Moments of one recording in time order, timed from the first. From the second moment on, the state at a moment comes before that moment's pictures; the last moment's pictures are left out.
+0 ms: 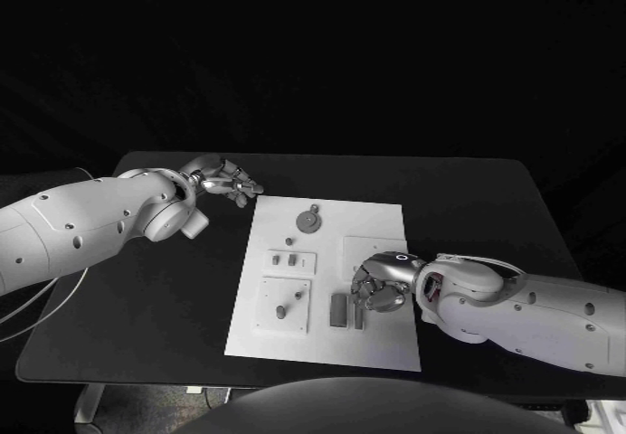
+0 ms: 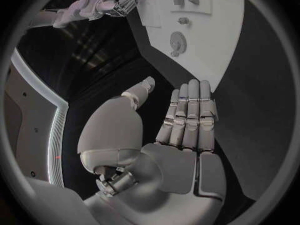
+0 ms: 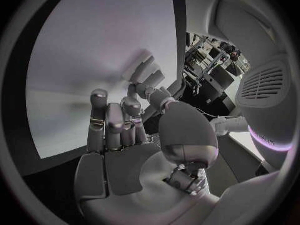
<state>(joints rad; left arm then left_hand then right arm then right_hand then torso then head) 1.27 -0.78 -0.18 1.19 -0.62 -0.15 0.06 1.06 -0.18 0.49 -0.07 0.05 0.85 0.18 0.29 0.46 1.11 0.14 0.08 0.27 0.95 0.08 0.54 0.62 0.05 0.95 -0.01 0.19 1.07 1.05 -0.82 -0.23 1.60 -1.52 -0.22 -0.08 1.06 -0.09 0.67 -0.26 0.30 1.09 0.08 0.28 0.62 1.19 -0.03 1.12 1.08 1.21 -0.10 1.48 0.97 0.24 1.09 -0.01 0.96 1.31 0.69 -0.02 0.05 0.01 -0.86</state>
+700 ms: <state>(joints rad) 1.27 -0.78 -0.18 1.19 -0.62 -0.15 0.06 1.06 -0.18 0.49 -0.07 0.05 0.85 0.18 0.29 0.46 1.11 0.14 0.08 0.27 0.95 0.08 0.53 0.62 0.05 0.95 -0.01 0.19 1.07 1.04 -0.84 -0.23 1.61 -1.49 -0.28 -0.07 1.04 -0.13 0.66 -0.22 0.30 1.09 0.08 0.29 0.62 1.19 -0.03 1.12 1.07 1.21 -0.10 1.48 0.97 0.24 1.09 -0.01 0.96 1.31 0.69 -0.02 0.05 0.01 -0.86</state>
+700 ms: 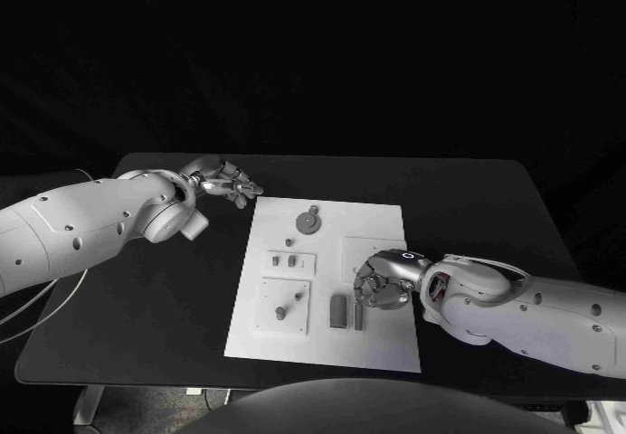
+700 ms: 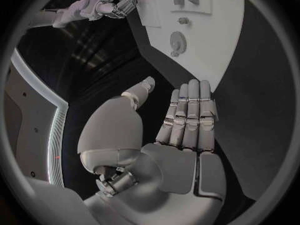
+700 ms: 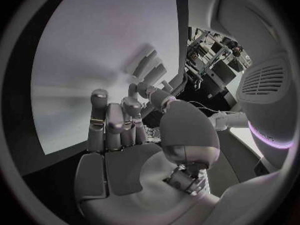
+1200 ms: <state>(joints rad) 1.27 -0.78 -0.18 1.19 -0.62 -0.15 0.06 1.06 -0.18 0.49 -0.07 0.05 0.85 0.18 0.29 0.46 1.11 0.14 0.08 0.27 0.95 0.08 0.53 0.62 0.05 0.95 -0.01 0.19 1.07 1.04 -0.84 -0.23 1.61 -1.49 -0.23 -0.06 1.05 -0.13 0.66 -0.22 0.30 1.09 0.08 0.29 0.62 1.19 -0.03 1.12 1.07 1.21 -0.09 1.48 0.97 0.24 1.09 -0.01 0.96 1.31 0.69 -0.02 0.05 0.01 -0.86</state>
